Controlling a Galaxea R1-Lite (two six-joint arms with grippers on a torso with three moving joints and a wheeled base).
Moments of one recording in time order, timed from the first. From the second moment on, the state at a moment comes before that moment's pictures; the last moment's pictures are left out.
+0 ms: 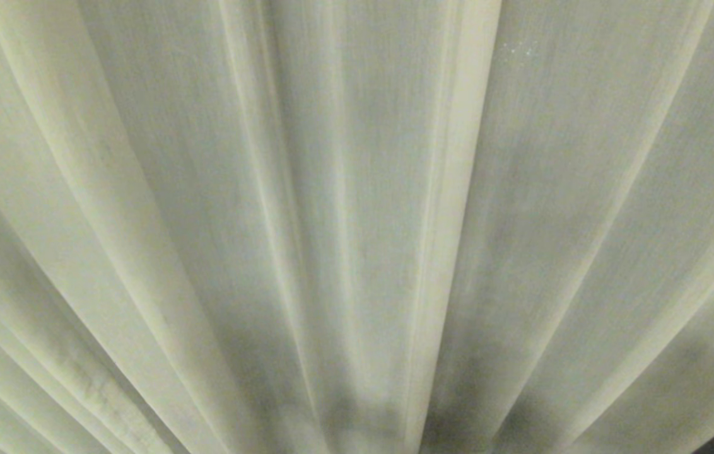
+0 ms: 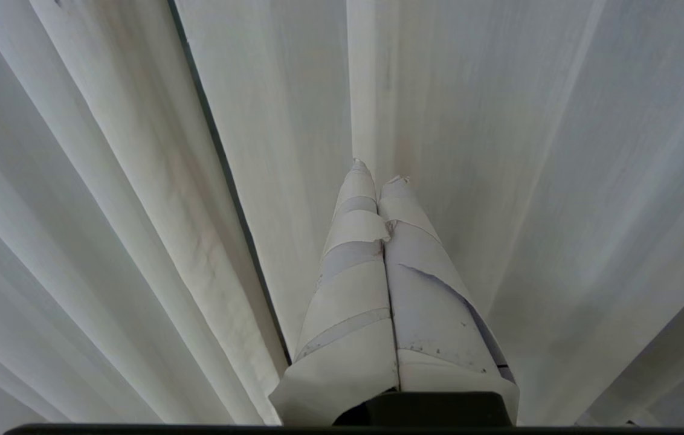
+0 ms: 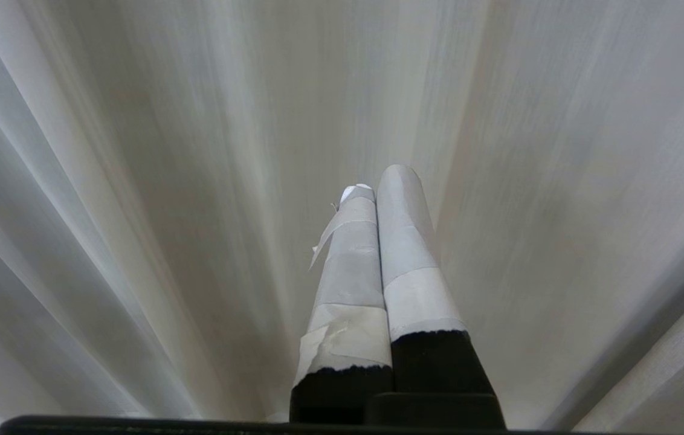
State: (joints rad) left arm 0.00 0.00 0.00 0.00 0.01 0.05; right arm 0.00 0.00 0.00 -0.06 0.00 -0.01
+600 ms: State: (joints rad) left arm 0.00 0.00 0.00 0.00 0.01 0.05; right arm 0.00 0.00 0.00 -0.06 0.00 -0.01
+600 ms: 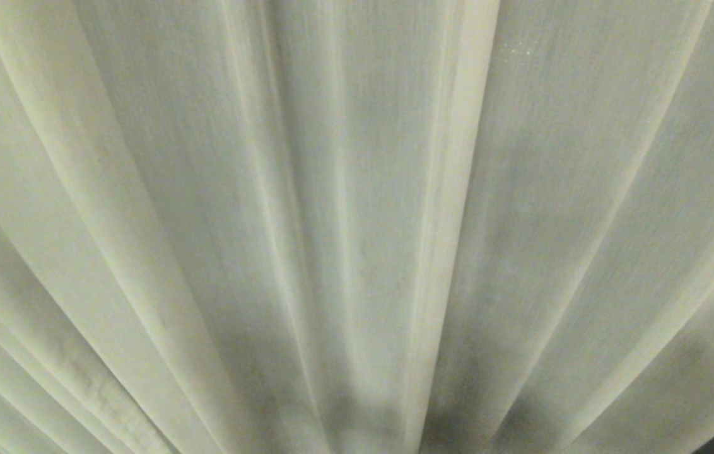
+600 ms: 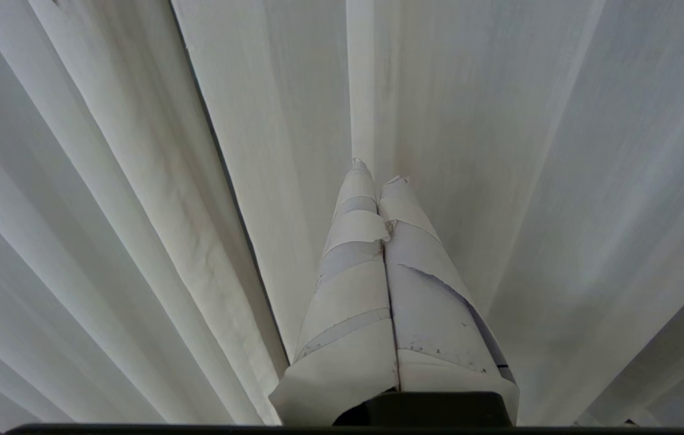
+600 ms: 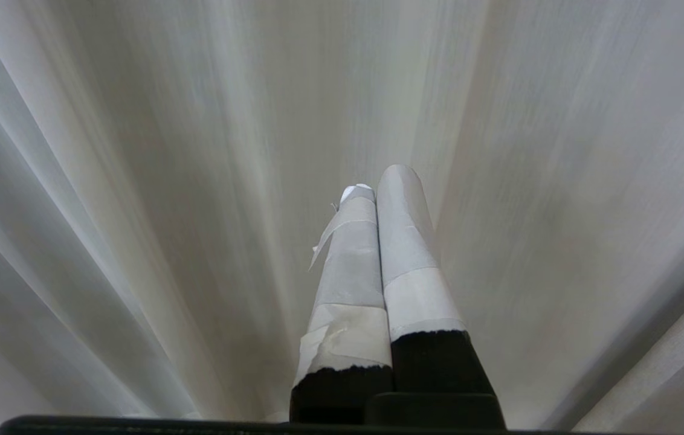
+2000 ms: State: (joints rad) left arm 0.00 0.00 0.00 0.00 0.01 0.05; right arm 0.00 0.00 0.00 -0.06 0.00 -0.01
